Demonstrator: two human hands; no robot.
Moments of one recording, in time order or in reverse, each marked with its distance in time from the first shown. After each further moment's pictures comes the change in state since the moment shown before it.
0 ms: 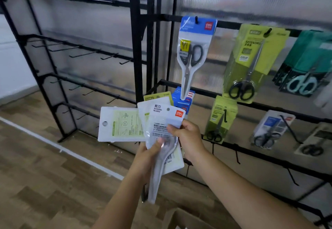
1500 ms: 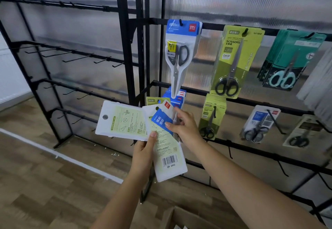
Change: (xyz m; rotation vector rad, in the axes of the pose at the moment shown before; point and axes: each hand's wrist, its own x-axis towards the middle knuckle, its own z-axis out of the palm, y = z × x) left_hand -0.010 -0.007 0.021 0.086 0.144 0.091; right_hand 0.002 -0.010 -0.027 -0.361 -0.046 -0.126
